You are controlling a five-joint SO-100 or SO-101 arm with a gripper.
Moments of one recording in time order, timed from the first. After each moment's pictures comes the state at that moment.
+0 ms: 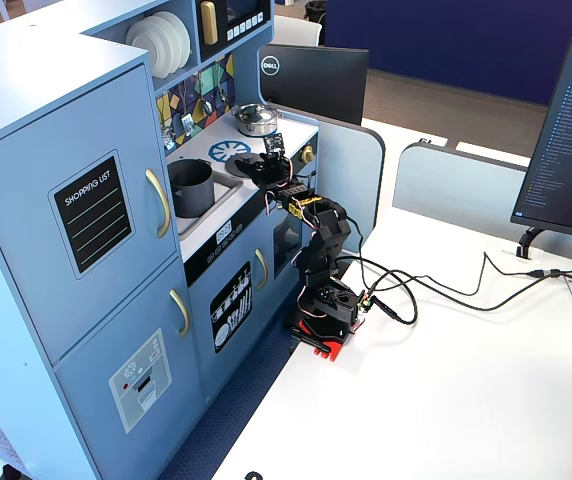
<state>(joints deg) 34.8 115.6 129.8 -20.4 -93.4</state>
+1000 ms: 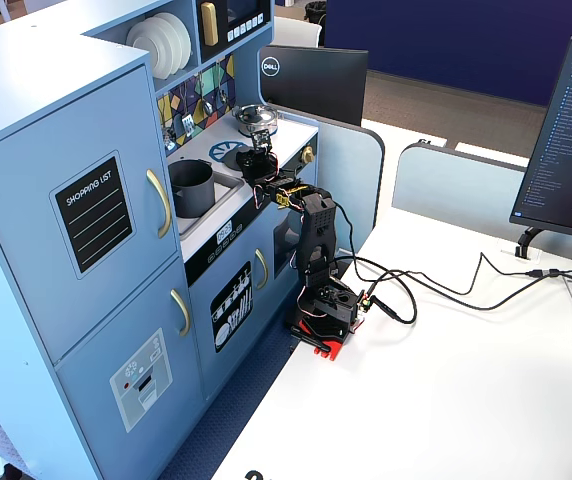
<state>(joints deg) 32.6 96.0 114.6 -25.2 -92.8</state>
